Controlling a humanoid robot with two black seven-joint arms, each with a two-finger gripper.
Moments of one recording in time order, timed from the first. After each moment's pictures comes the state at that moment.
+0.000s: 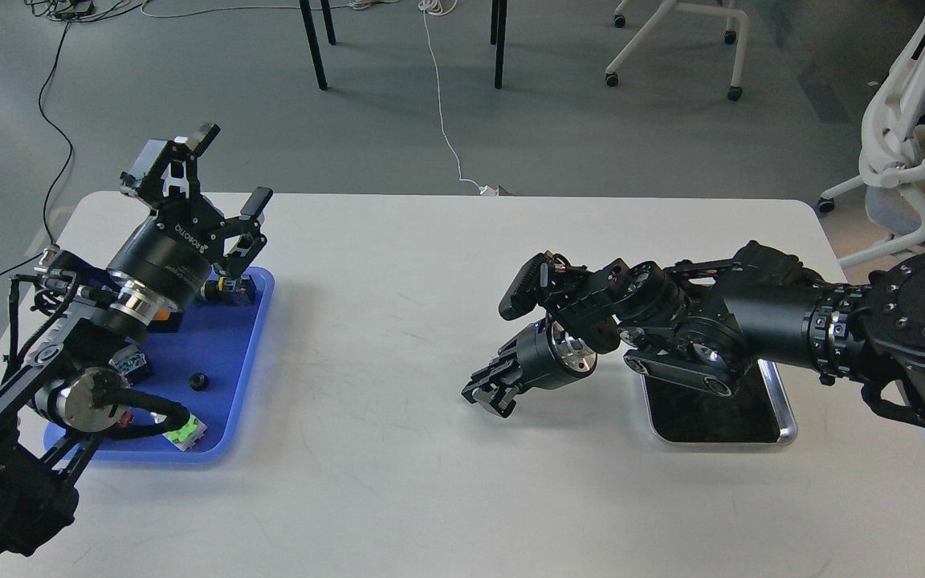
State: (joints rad) left arm -0.29 0.41 -1.14 -1.27 0.54 -0.30 -0.32; right arm 1.27 -0.04 -0.51 0.82 -1.45 0.20 0.49
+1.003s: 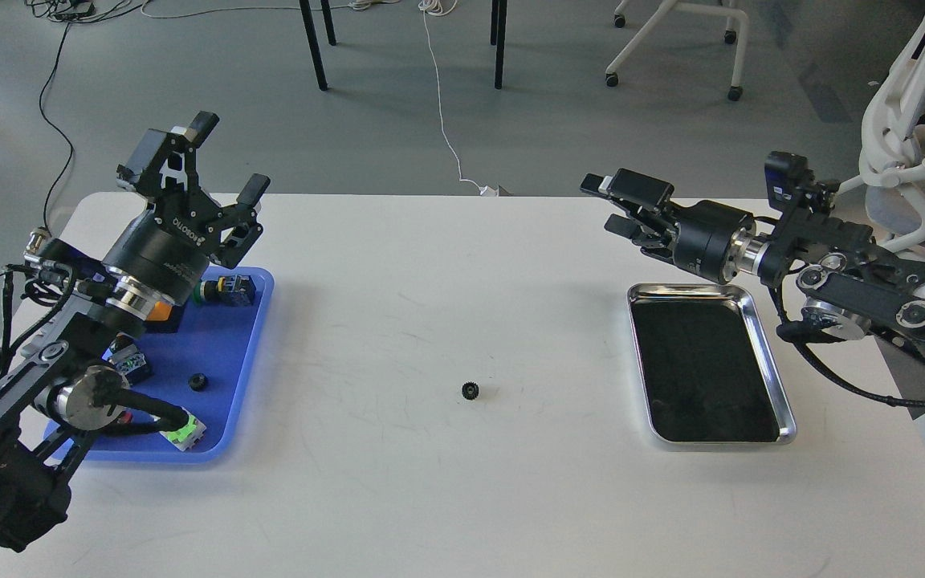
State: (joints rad) left arm -0.30 0.43 -1.12 -1.28 0.69 -0.30 -0.42; right arm 1.00 -0.55 0.01 0.96 -0.50 0.20 0.49
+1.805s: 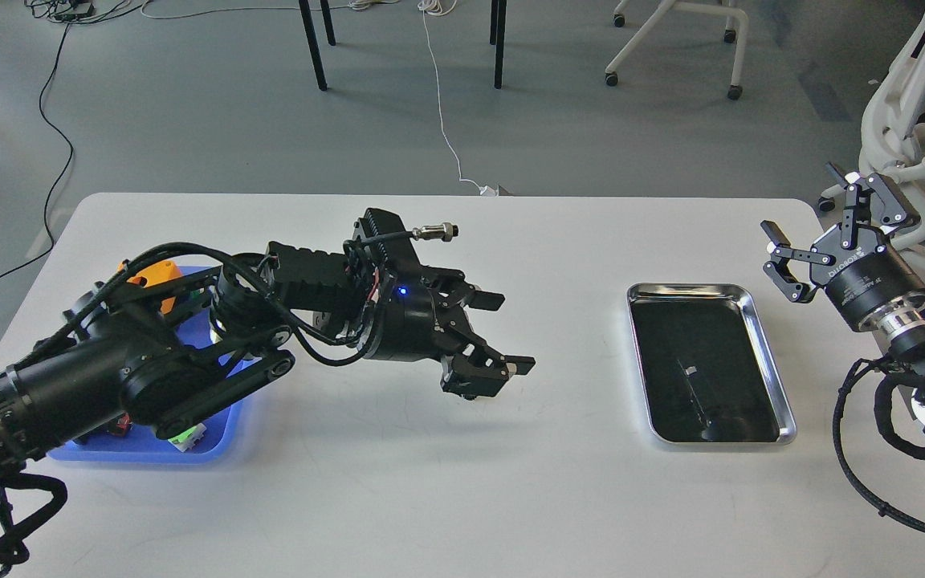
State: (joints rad) left arm -0.87 0.27 -0.43 -1.25 2.18 -0.35 -0.49; right arm 0.51 -0.66 0.58 0.91 0.03 0.44 0.49
